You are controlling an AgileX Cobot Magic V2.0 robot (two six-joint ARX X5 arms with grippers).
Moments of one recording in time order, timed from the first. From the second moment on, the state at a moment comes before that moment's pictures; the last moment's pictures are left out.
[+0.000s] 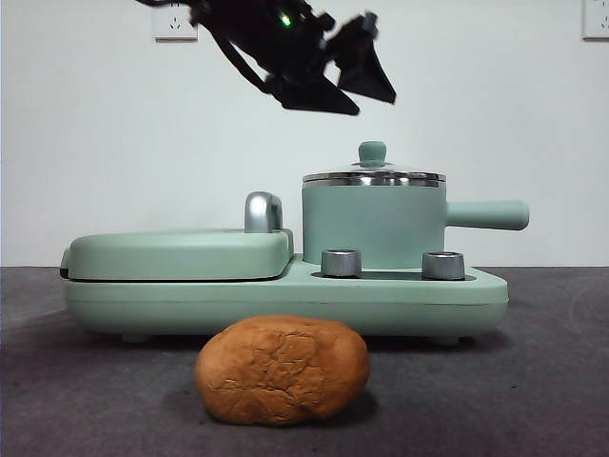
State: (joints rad) left arm -0.61 1.86 1.52 0.06 0.31 0.14; right arm 0.11 0.54 0.82 -0.54 -0.44 -0.28
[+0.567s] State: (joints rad) left arm -0.60 1.96 1.53 0.14 0.31 0.14; right arm 0.11 0.55 0.82 -0.53 -0.44 -0.28
